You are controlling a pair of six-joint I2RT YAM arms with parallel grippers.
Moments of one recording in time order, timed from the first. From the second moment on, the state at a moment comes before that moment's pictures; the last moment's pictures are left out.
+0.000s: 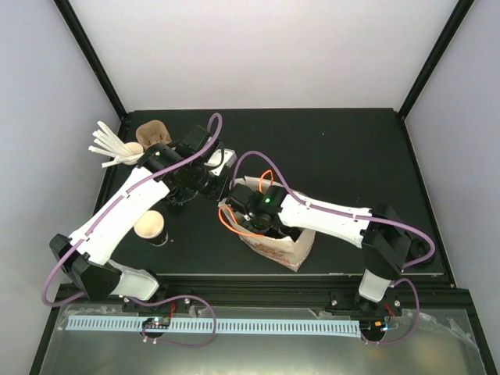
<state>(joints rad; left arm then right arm) -0.64 1.39 1.54 -1.25 0.22 -0.30 1.08 1.76 1.37 -0.97 0.17 0.16</state>
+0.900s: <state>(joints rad) -0.63 1.45 1.63 -1.29 0.18 -0.29 1.06 1.68 1.21 -0.62 0.20 0.16</state>
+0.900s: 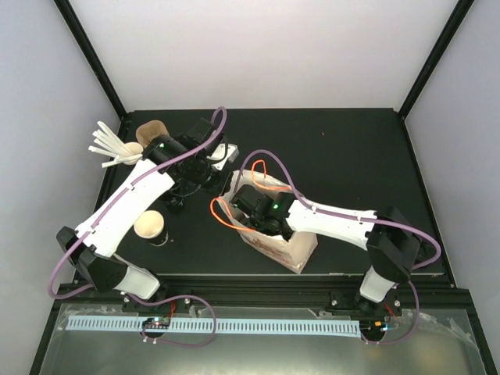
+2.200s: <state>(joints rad) -0.65 1.22 1.51 -1.19 0.07 -0.23 1.18 1.21 1.15 -0.82 0.08 0.11</state>
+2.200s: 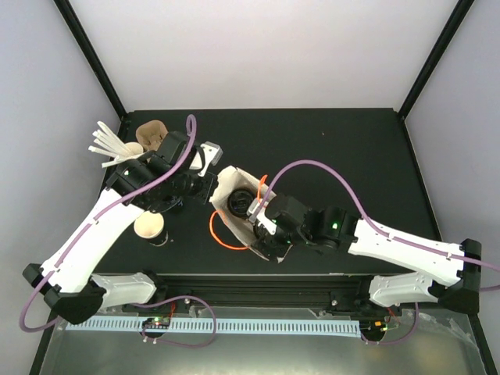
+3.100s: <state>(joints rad) -0.62 1.49 1.62 -1.10 0.04 -0.28 0.99 1.10 1.42 -0.79 0.20 0.02</state>
